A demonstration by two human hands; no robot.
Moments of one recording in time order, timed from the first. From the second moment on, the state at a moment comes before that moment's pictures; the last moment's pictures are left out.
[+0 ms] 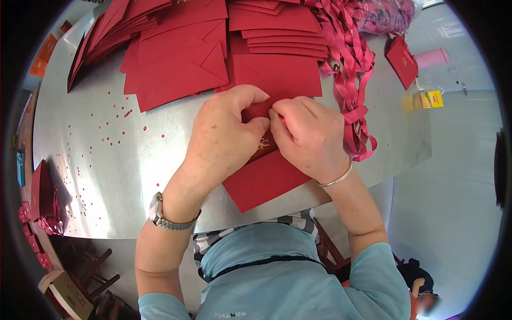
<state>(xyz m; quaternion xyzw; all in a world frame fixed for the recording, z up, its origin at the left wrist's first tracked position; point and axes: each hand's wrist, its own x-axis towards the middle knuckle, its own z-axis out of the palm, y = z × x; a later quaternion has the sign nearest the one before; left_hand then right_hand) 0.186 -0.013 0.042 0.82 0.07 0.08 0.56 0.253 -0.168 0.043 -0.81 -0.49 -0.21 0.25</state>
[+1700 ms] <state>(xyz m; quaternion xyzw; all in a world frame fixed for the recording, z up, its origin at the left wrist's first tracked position) 0.184 -0.033 0.052 0.85 -0.03 0.14 0.51 0.330 -0.206 0.081 -0.75 -0.32 0.38 0.43</state>
